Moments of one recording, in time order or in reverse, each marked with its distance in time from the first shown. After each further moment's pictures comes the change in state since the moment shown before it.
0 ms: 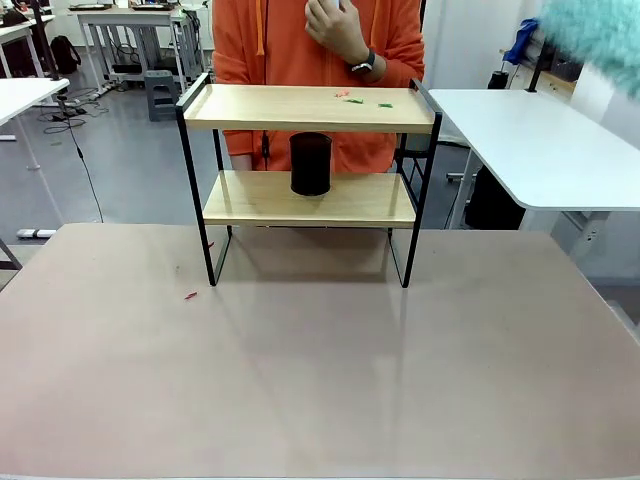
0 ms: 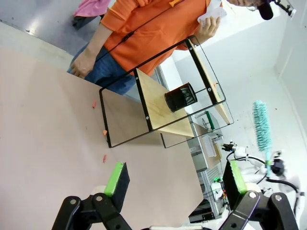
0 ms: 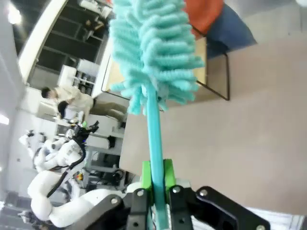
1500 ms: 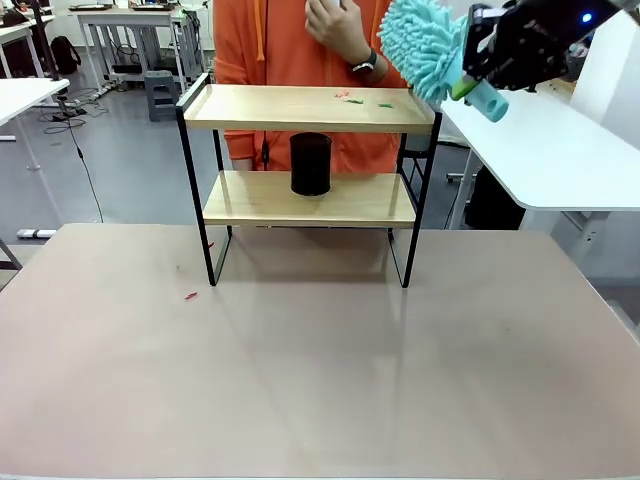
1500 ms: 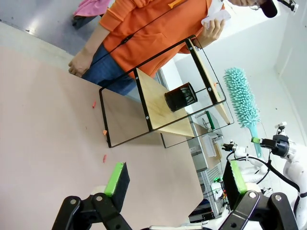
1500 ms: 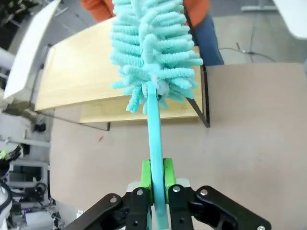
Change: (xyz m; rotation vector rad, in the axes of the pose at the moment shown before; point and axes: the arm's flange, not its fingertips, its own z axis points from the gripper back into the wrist) left arm 0.000 0.000 0.000 0.000 0.001 0.000; right arm 0.030 0.114 -0.258 -0.489 0.065 0.129
